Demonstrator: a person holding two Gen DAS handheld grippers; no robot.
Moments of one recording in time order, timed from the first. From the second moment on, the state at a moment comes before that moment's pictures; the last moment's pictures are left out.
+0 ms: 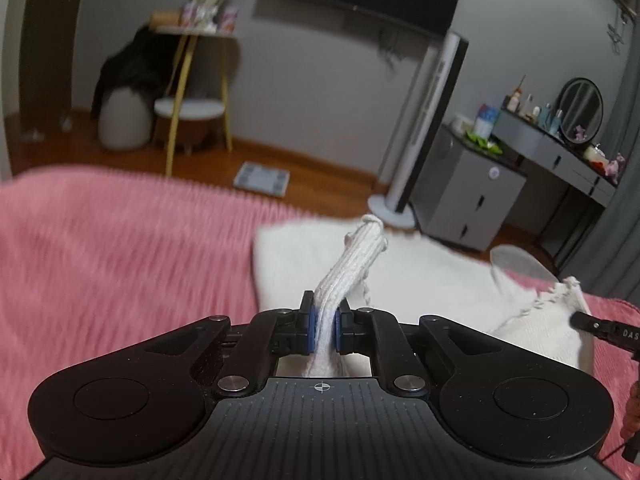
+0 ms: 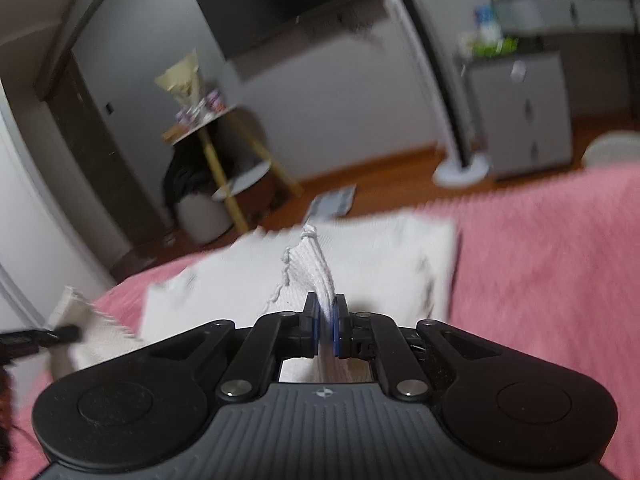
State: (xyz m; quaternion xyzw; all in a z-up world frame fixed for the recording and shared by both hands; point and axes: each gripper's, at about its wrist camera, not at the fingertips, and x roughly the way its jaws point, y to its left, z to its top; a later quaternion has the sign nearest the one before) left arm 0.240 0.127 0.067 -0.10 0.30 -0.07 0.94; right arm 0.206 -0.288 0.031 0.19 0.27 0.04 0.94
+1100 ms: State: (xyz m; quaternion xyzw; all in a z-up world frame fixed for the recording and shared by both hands) left arm 0.338 0.086 -0.006 -0.04 0.40 -0.06 0.92; right arm 0.257 -0.306 -0.025 0.17 0.27 0.01 0.95
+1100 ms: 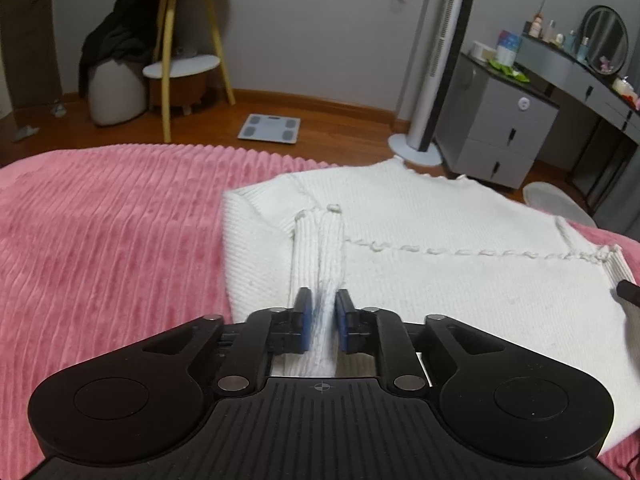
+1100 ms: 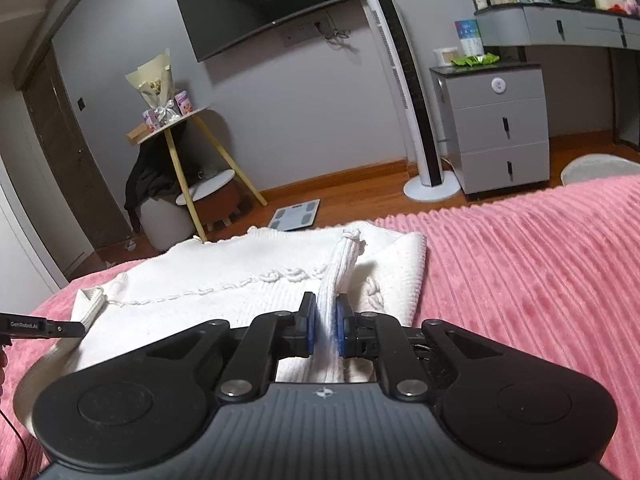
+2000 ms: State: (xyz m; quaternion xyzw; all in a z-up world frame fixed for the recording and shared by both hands) left arm 0.362 0.070 0.062 0.03 0.31 -0.06 0.95; right arm 0.279 -0.274 0.037 0.06 0.19 -0.01 0.98
